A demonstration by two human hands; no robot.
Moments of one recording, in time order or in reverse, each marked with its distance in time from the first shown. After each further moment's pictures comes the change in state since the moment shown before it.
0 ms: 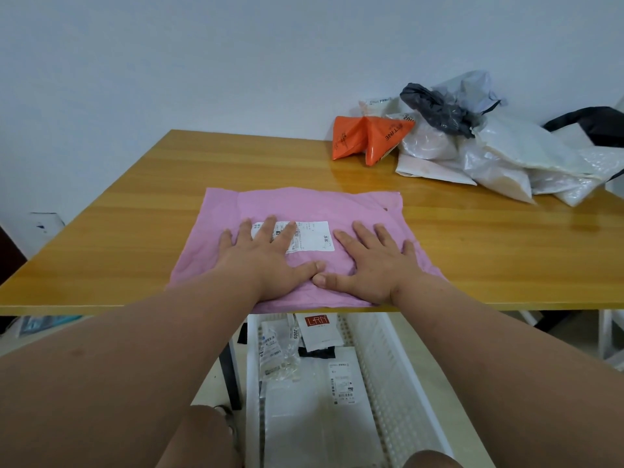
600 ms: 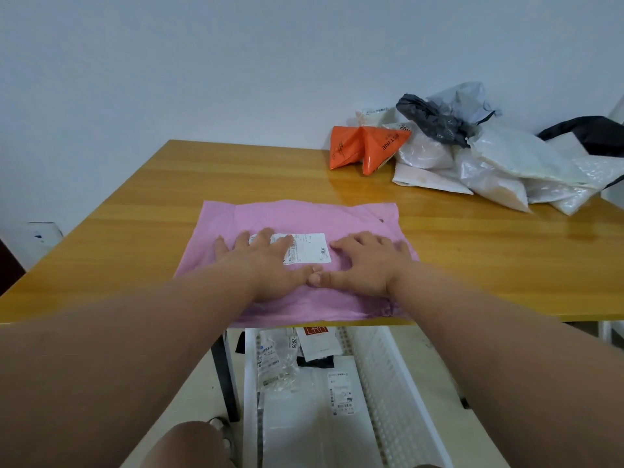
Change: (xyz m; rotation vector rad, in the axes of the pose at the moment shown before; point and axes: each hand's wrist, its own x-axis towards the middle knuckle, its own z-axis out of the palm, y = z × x) left_hand 0.003 0.004 -0.021 0.041 -0.095 -0.022; right_hand 0.007 -0.005 -0.030 0.012 -0.029 0.001
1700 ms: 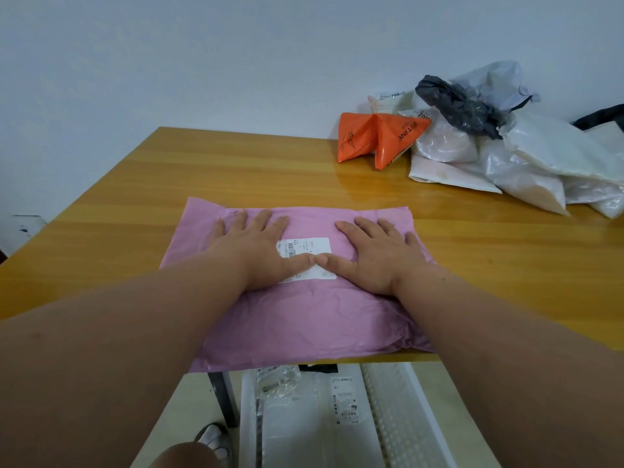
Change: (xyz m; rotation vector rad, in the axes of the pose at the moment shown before) left_hand 0.067 -0.019 0.001 -0.028 0.029 0.012; right_hand 0.066 0.015 0.012 -0.007 0.054 0.023
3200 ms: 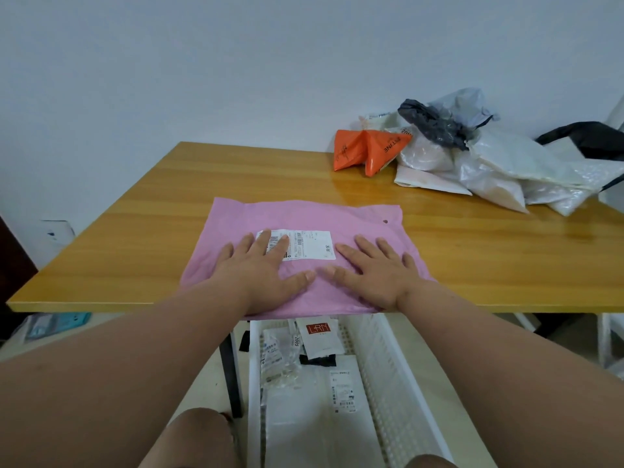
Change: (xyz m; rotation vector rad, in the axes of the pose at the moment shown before) left_hand -0.097 0.006 0.014 -0.011 0.019 0.036; right_hand -0.091 -0.008 0.009 0.120 -0.063 0.002
